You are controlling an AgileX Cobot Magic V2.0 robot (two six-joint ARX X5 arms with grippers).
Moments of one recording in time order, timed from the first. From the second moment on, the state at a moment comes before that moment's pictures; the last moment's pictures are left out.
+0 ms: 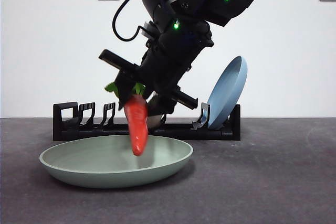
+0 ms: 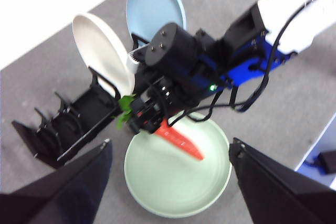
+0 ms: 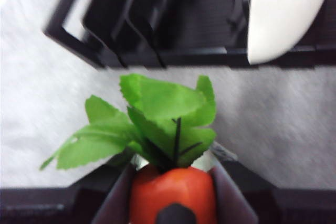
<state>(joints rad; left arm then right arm) -1.09 0.89 1.31 -1.01 -0.43 -0.05 0.77 1.94 1.21 0.11 0.05 0.58</state>
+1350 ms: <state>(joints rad) -1.09 0.89 1.31 -1.03 -0.42 -0.10 0.84 1.72 1.21 -0.18 0.05 0.37</state>
